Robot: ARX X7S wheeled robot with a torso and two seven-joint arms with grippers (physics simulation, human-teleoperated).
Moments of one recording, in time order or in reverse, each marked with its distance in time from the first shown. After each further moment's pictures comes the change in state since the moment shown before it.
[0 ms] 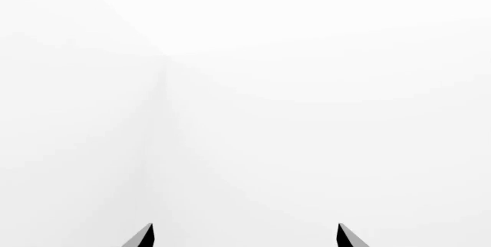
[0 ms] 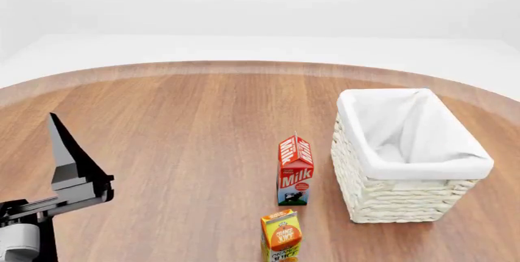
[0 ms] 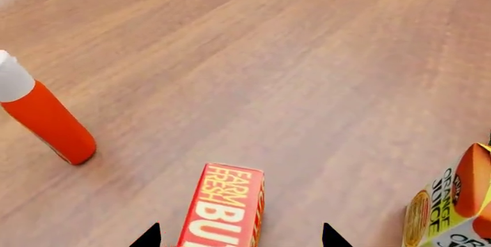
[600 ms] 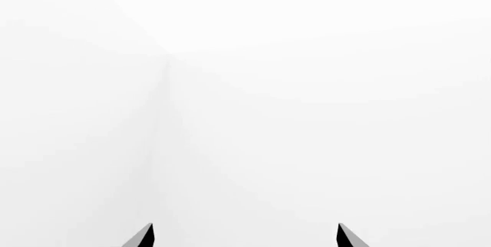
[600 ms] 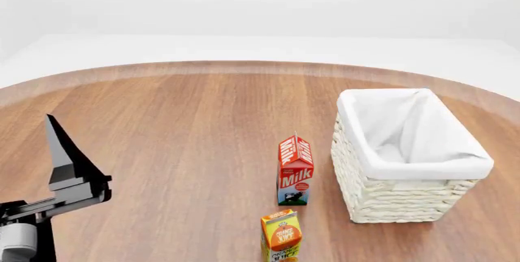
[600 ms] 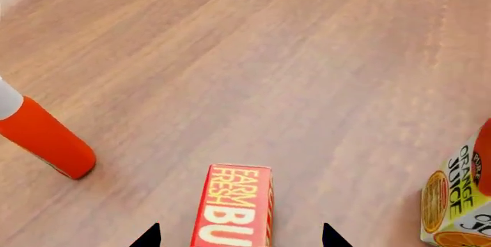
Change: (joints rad) left arm 0.005 -0.002 -0.005 -0.018 -0.010 0.019 -0.005; right arm -0.044 -0.060 -0.034 0.064 -0.017 -0.060 0.074
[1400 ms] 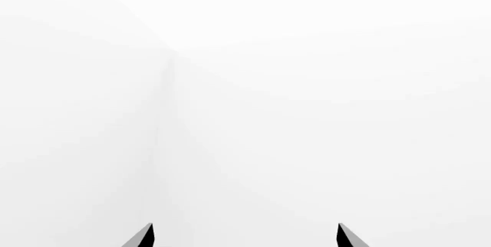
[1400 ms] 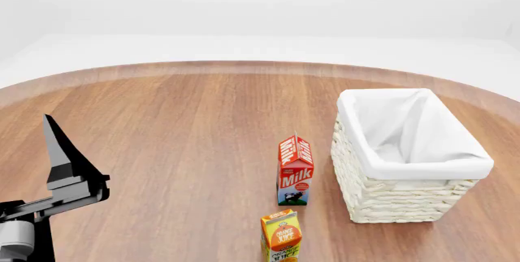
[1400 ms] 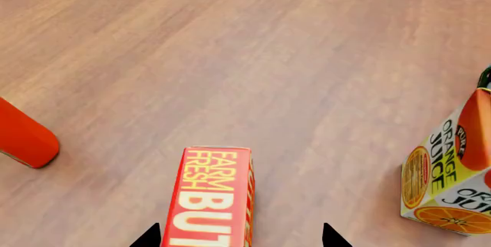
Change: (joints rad) left arm 0.000 -0.007 -0.003 -0.004 -0.015 -0.003 -0.009; right arm 0.010 -0.020 -0.027 0.069 0.013 0.011 0.097
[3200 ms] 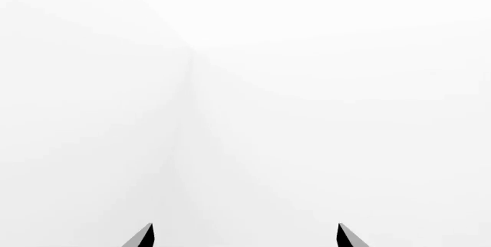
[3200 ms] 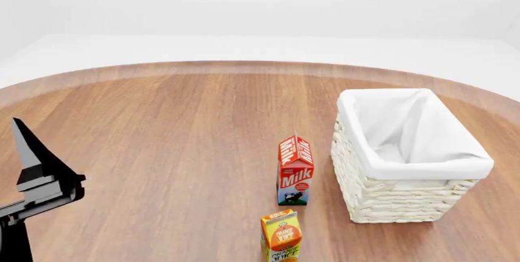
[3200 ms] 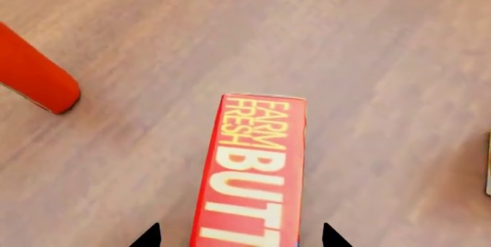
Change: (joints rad) left arm 0.034 -0.018 -0.072 -0.034 -0.054 0.048 -0.024; right arm 0.041 0.001 -0.147 0.204 0.011 -0.109 -0.054
